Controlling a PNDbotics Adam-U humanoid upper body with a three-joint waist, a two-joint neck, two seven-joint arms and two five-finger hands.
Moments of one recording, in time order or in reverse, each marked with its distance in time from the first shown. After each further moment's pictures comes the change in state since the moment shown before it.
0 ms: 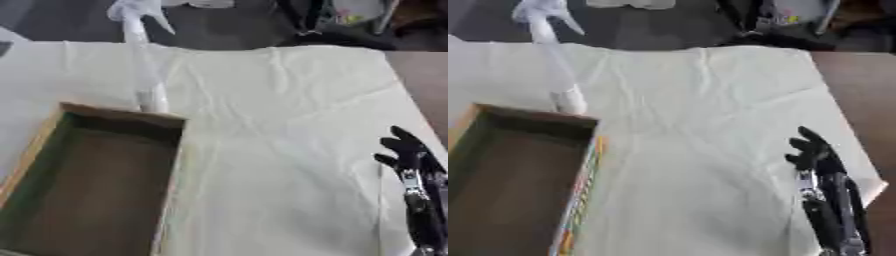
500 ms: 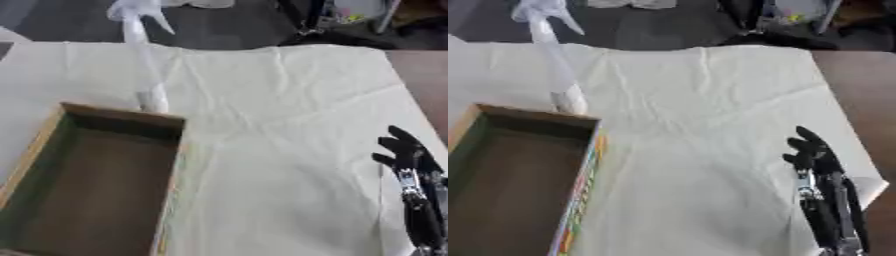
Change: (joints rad) left arm -0.031 0.241 -0.025 0.000 -0.032 -0.093 -0.003; right arm 0.014 -0.001 0.000 0.000 0.000 0.001 -0.002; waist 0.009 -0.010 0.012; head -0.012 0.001
